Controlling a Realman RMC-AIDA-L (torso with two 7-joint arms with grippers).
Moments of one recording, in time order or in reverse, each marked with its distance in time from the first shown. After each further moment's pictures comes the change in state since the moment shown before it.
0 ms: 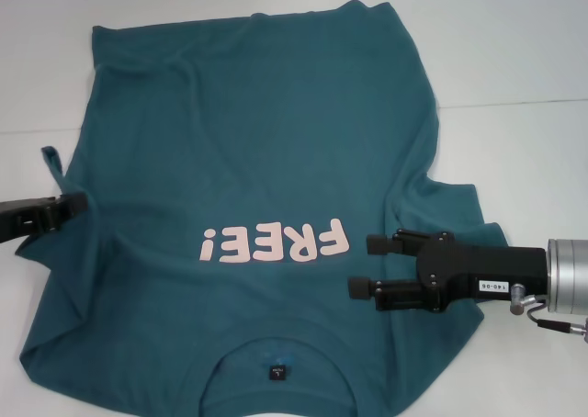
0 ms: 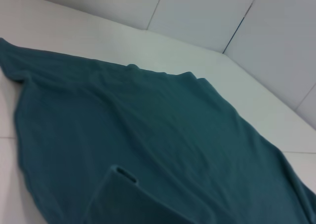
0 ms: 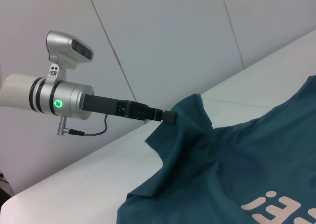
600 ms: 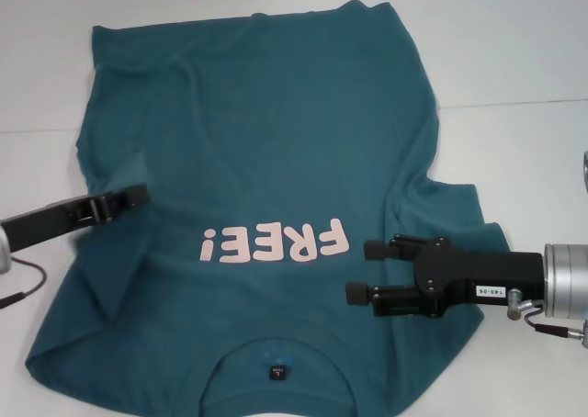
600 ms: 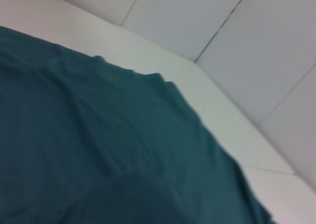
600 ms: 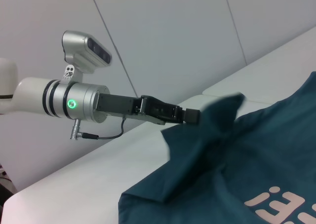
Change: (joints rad) left arm -0.054 -0.008 0.006 -0.162 -0.085 -0.022 -0.006; right arm -0.002 0.002 -0.009 0.011 0.000 0.006 -0.006
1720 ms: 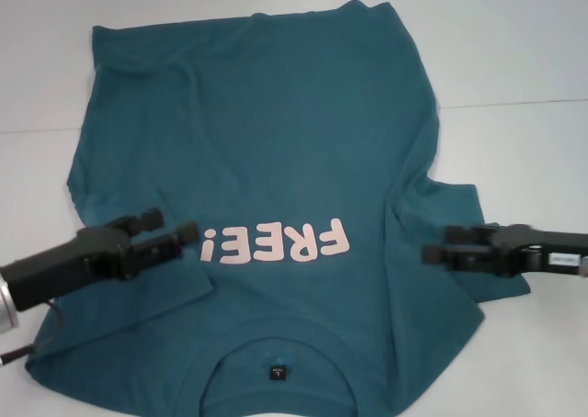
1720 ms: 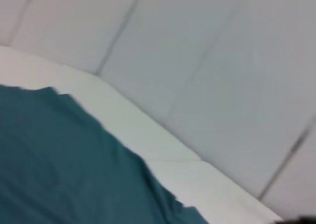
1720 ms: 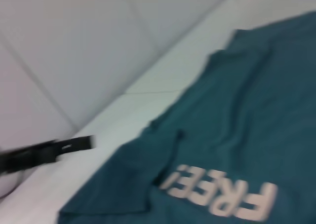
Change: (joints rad) left arm 0.082 -0.003 0.003 -0.096 -0.132 0.229 0.350; right arm -0.045 -0.103 0.020 -0.032 -0.004 0.046 0.292
